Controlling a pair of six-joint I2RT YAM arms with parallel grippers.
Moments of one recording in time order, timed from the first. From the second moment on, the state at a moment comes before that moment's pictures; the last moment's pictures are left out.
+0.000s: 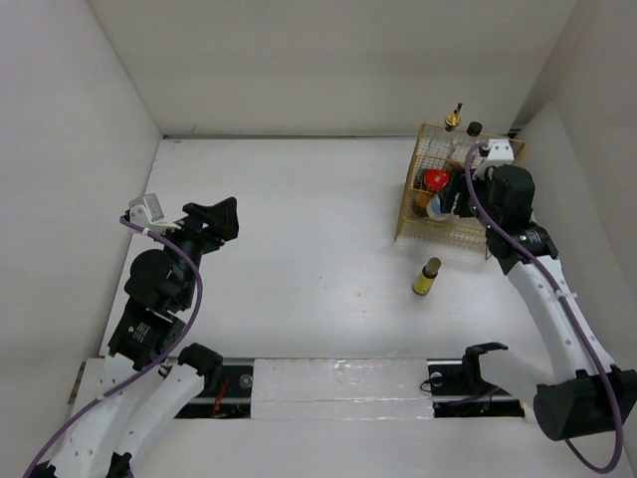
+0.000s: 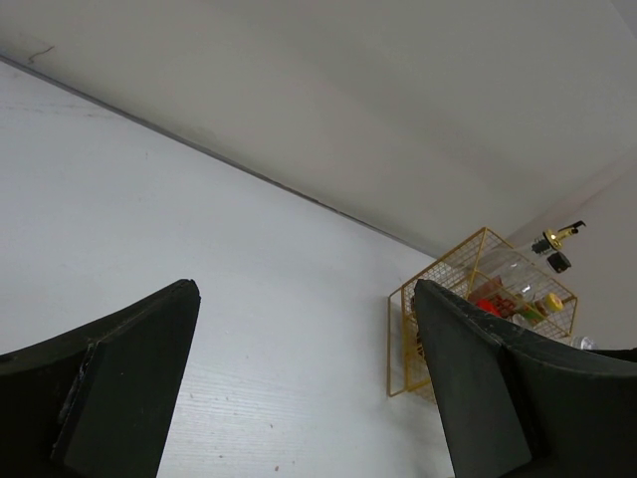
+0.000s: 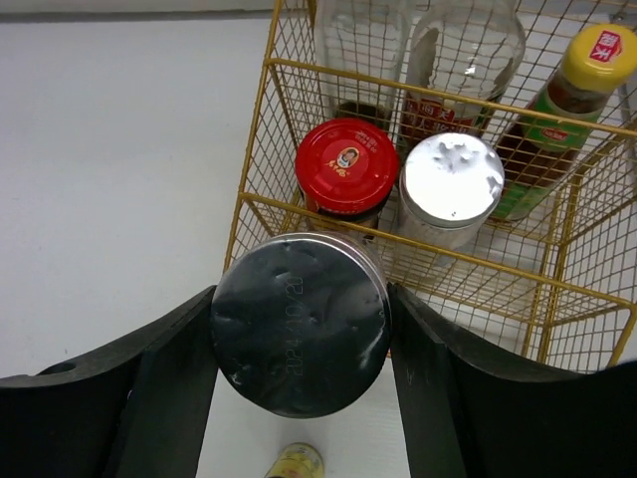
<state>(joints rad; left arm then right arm) -0.46 0.51 0.81 -0.25 -0.38 -0.60 0.14 1.03 1.03 -0.34 0.00 0.13</state>
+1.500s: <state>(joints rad) -0.46 0.51 0.81 -0.25 -0.37 -0.60 0.29 0.77 0.93 -0.53 0.11 0.23</state>
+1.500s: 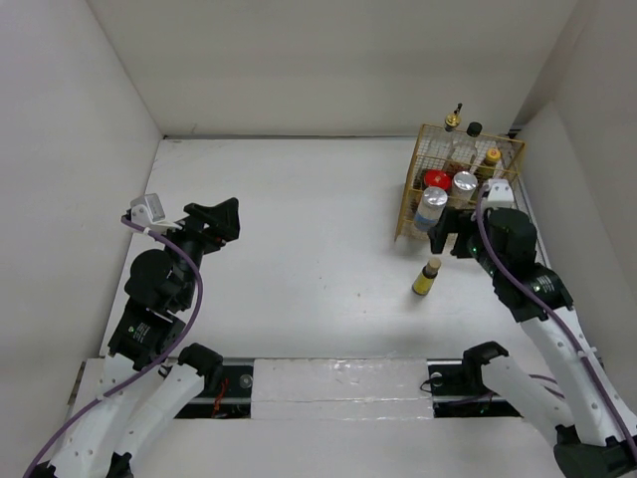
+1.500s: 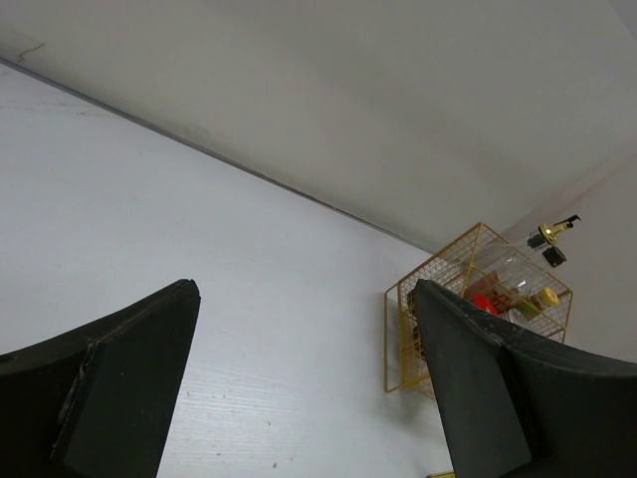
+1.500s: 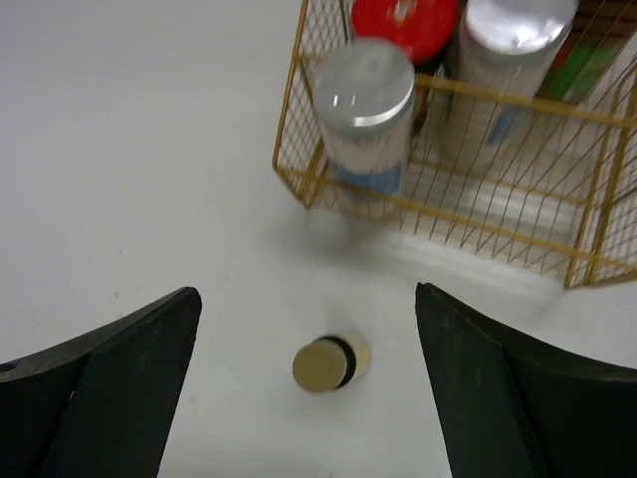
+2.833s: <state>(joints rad) -0.46 0.50 0.81 -0.25 -0.35 -0.60 0.41 0.85 1.07 -0.58 0.49 0.29</state>
